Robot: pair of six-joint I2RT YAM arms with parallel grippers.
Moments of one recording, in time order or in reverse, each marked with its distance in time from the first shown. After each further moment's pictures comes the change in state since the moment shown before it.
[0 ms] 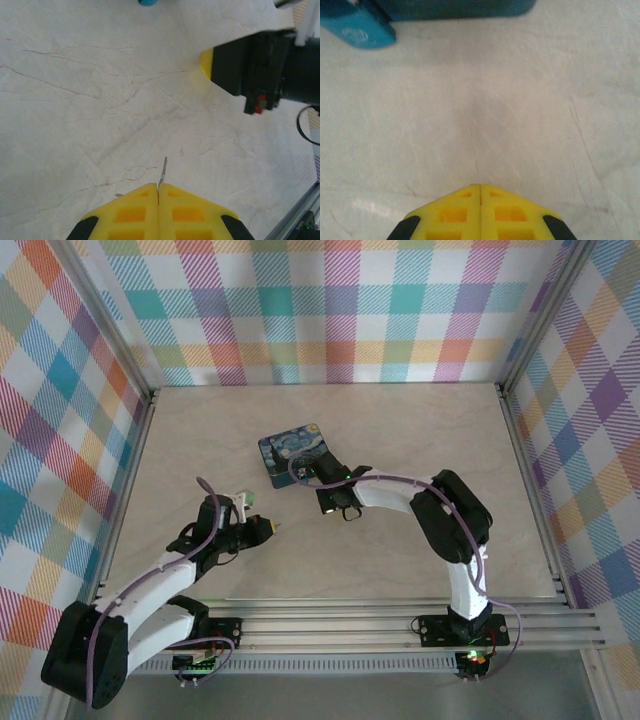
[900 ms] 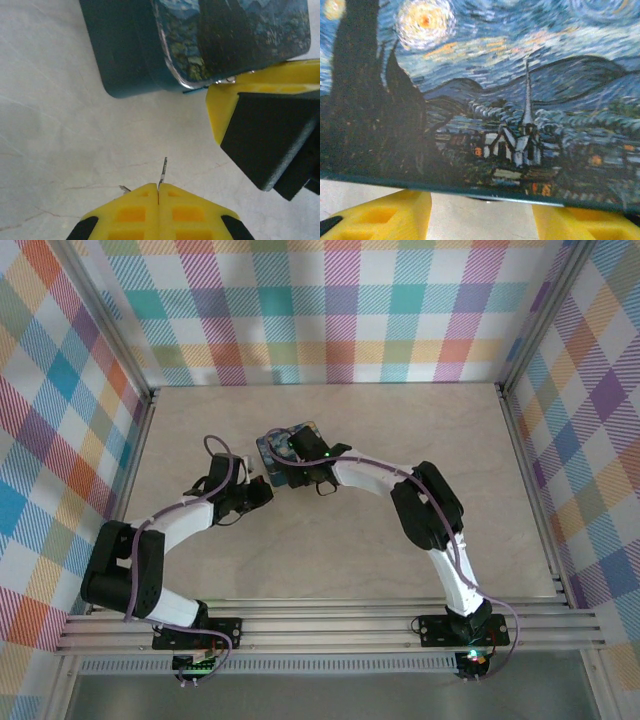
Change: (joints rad) left arm 0.116 0.460 0.363 -0.025 -0.048 0.022; right arm 0.002 0.229 0.422 -0.035 -0.103 -0.081
